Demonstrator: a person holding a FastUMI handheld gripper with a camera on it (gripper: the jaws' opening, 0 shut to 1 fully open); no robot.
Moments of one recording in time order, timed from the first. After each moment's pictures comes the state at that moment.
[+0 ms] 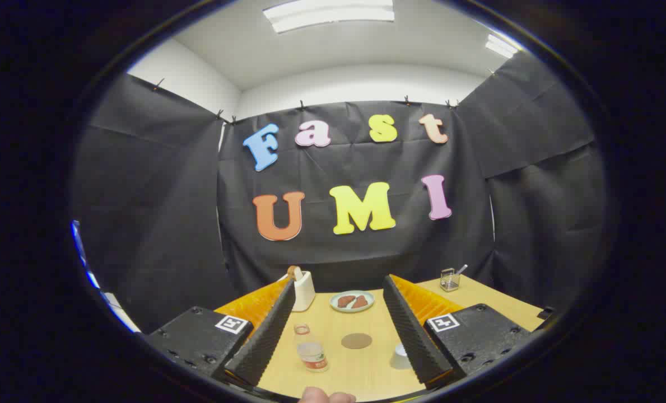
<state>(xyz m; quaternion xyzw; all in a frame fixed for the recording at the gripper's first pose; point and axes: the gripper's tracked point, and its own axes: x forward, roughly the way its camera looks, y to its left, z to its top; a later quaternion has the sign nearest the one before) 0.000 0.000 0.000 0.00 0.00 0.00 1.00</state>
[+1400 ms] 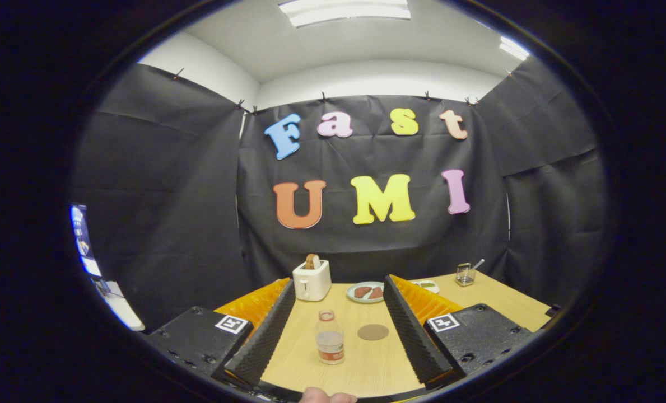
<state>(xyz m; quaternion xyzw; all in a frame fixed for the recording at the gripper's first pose) -0.007 0.046 -0.048 -0.03 0.03 0.05 1.00</state>
